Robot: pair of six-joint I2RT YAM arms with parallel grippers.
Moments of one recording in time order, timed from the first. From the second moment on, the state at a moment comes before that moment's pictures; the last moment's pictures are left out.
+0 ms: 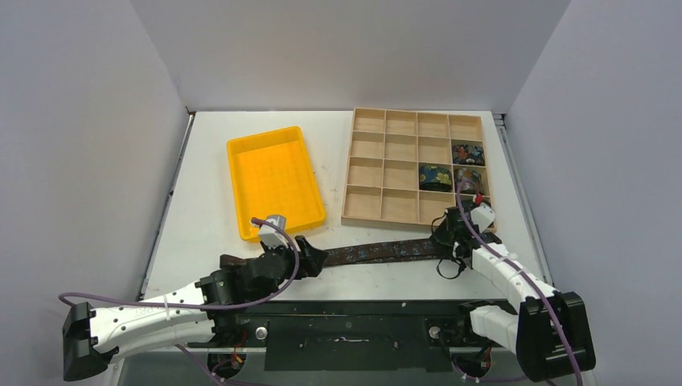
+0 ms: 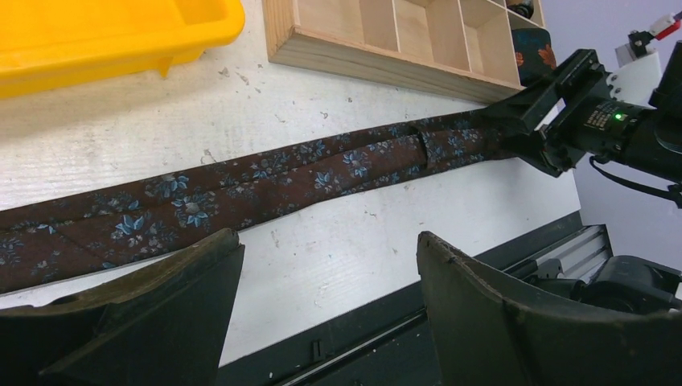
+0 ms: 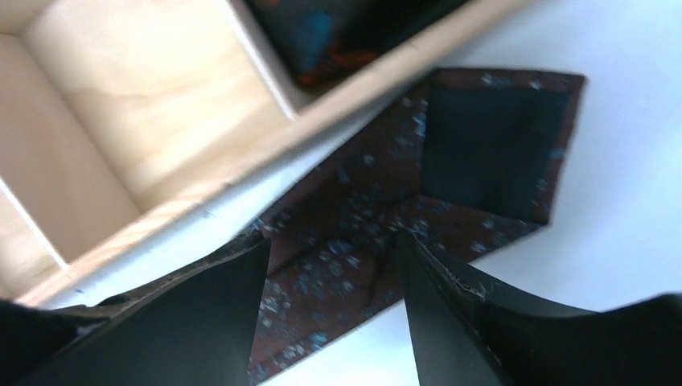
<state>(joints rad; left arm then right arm) -1.19 0.66 0.42 -0.21 -0.57 -0.96 0.20 1.12 0.45 -0.35 0.30 0.79</state>
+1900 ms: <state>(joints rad) -1.19 0.41 0.51 -0.56 -0.71 -0.99 1.02 1.52 0.76 -0.34 0.41 0.67</state>
